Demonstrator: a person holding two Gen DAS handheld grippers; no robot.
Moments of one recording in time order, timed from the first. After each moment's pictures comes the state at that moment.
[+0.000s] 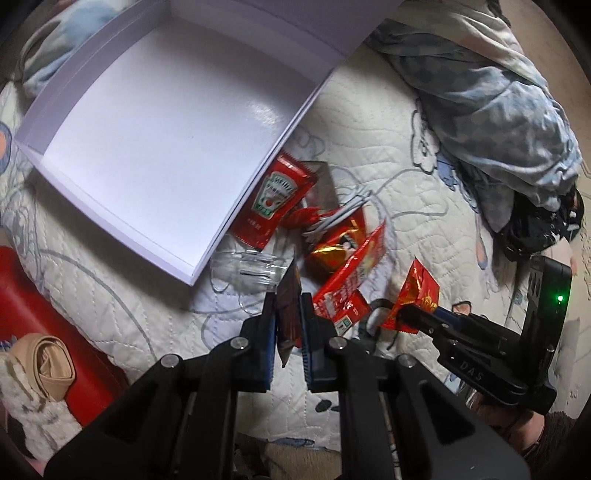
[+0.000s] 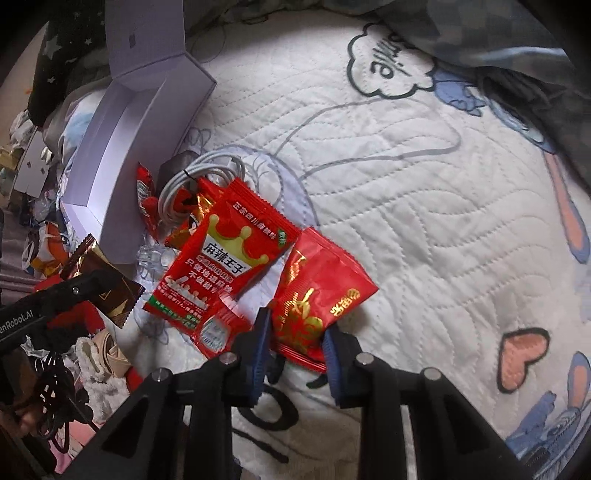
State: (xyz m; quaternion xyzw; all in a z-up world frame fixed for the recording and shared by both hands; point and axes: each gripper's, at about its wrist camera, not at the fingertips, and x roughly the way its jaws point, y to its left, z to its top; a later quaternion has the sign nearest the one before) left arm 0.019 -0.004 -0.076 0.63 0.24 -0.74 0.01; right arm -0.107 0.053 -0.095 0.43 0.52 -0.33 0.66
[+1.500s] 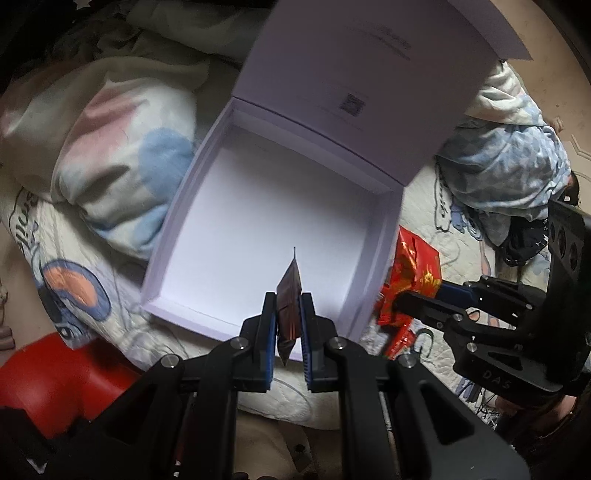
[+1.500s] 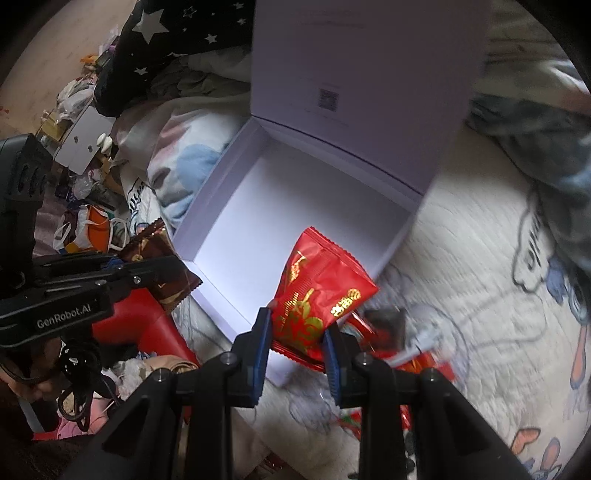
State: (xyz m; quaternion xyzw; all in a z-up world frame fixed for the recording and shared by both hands) left arm -0.046 -0.162 -0.006 0.64 0.16 -0.75 -0.03; right arm 0.110 0.017 -0.012 0.43 0.46 -0.34 0.70
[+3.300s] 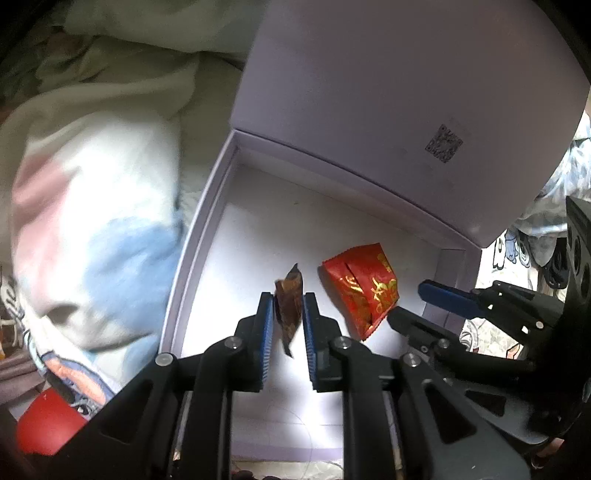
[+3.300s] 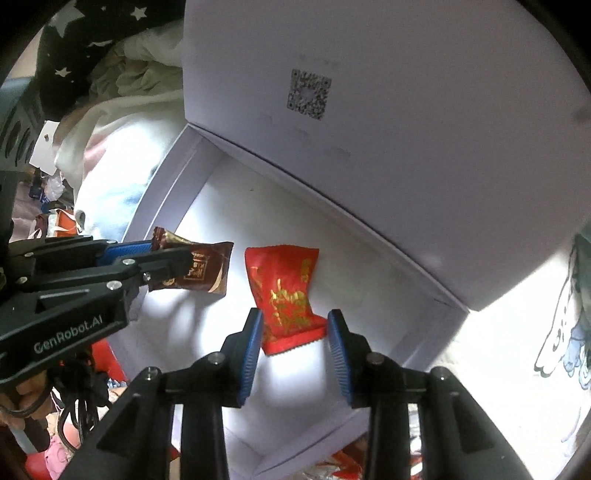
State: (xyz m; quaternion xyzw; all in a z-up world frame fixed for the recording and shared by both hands) left arm -0.142 -0.174 -0.070 0.66 0.11 -0.75 -0.01; right arm 0.140 -0.072 -0.087 0.43 0.48 -0.38 0.67
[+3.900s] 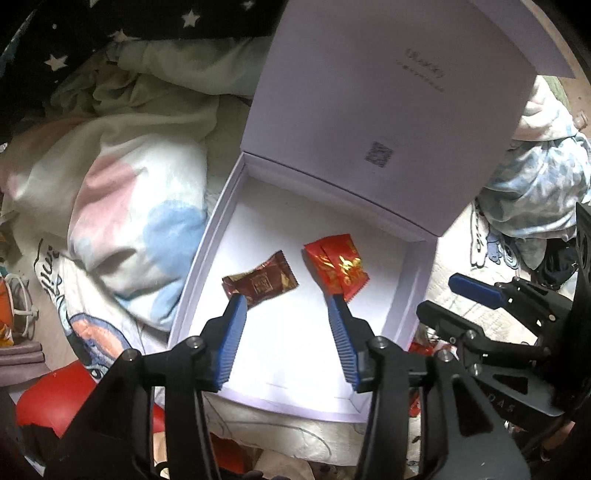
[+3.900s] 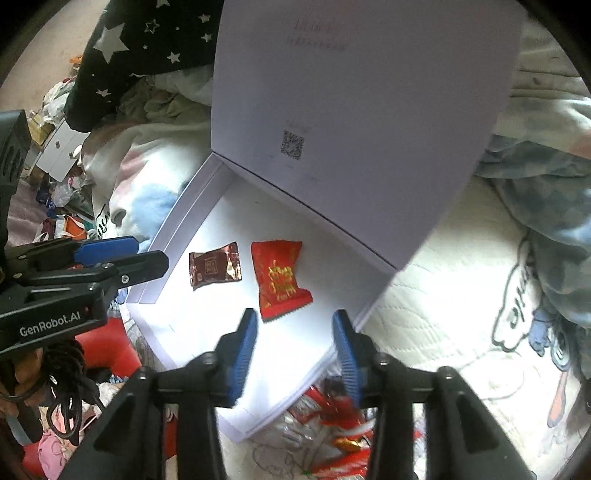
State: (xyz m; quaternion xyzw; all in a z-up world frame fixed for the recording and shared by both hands) left arm -0.115 -0.155 -0.003 0.62 0.10 -0.78 0.02; right arm 0.101 -0.041 -0.020 0.41 0.44 -0.42 0.68
